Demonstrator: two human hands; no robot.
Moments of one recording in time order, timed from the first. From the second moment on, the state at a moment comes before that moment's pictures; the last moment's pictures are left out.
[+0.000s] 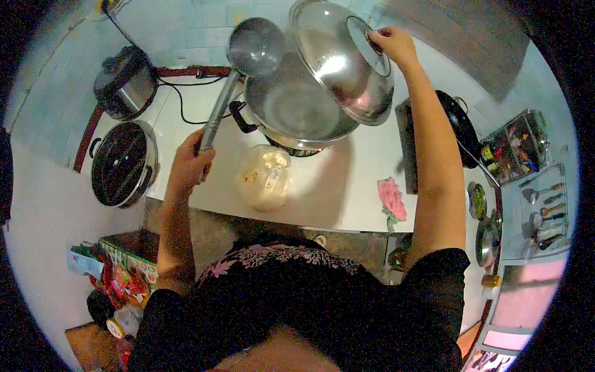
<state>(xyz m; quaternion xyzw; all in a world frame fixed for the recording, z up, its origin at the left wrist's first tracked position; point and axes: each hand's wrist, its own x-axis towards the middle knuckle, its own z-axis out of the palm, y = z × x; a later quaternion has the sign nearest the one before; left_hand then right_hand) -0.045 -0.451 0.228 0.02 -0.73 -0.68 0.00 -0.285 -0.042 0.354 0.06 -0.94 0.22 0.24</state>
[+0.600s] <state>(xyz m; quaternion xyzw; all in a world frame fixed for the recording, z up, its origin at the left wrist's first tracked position) -0.073 -0.416 0.162 -0.13 -0.88 -0.36 0.30 -0.263 -0.036 0.359 0.05 -0.96 0.18 0.20</state>
